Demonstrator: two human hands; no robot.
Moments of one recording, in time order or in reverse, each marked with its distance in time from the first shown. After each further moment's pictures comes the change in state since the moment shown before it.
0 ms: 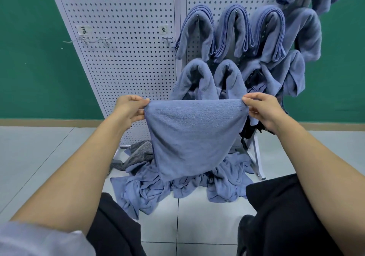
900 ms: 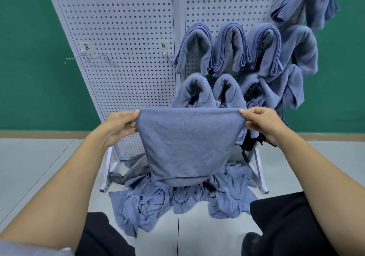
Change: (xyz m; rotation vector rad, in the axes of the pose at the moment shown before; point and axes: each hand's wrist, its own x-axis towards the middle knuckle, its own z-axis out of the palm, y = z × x) left_hand 0.020 -0.005 -0.034 -0.098 -0.207 -0.034; right_hand 0.005 -0.002 -0.007 -0.027 -0.083 -0.010
